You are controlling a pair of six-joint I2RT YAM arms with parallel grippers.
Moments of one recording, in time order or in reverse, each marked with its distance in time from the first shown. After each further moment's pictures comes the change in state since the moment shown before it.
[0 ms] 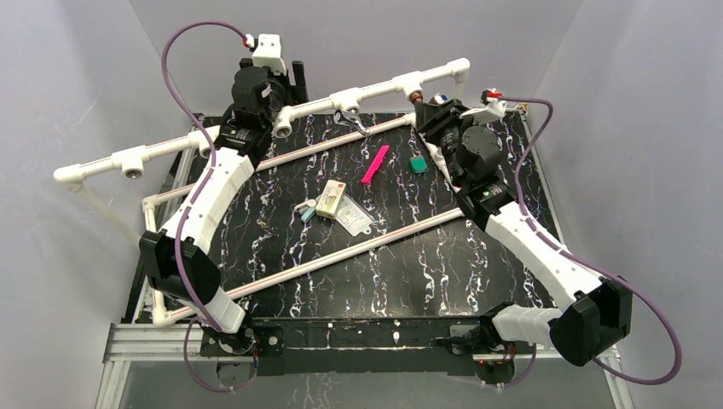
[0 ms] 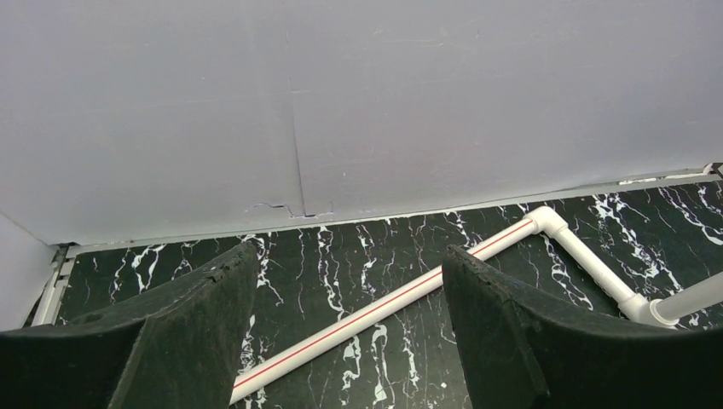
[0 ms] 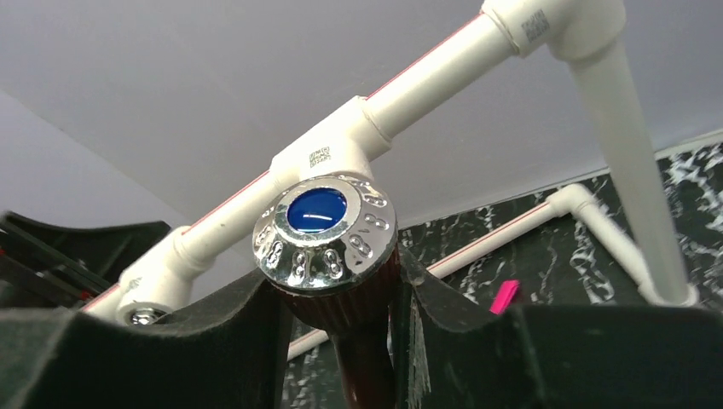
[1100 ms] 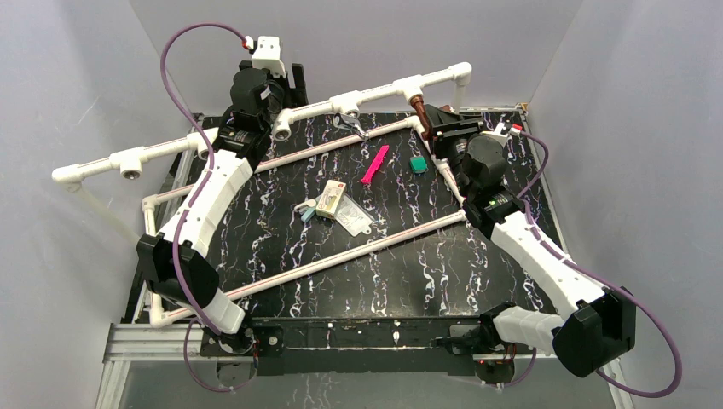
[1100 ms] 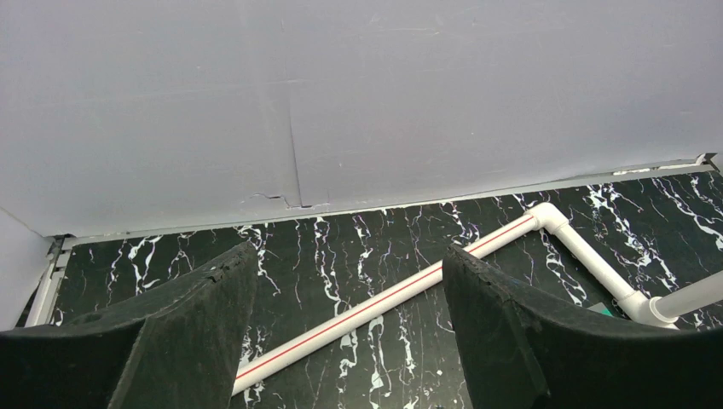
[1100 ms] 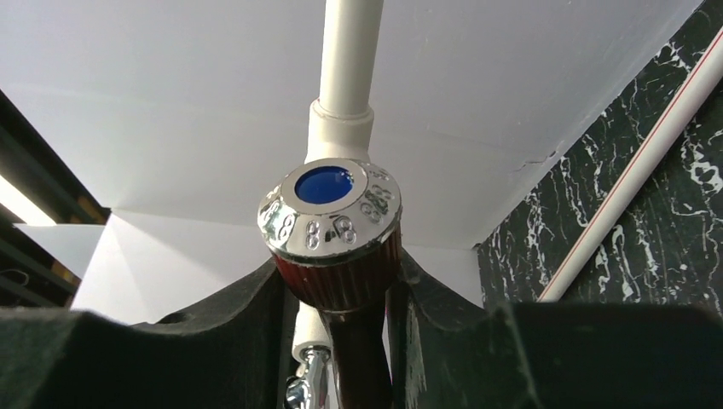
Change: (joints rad) left arm 0.000 -0.025 -0.021 -0.018 0.009 -0.006; right arm -0.055 -0.067 -0.109 -0.044 -0.032 0.906
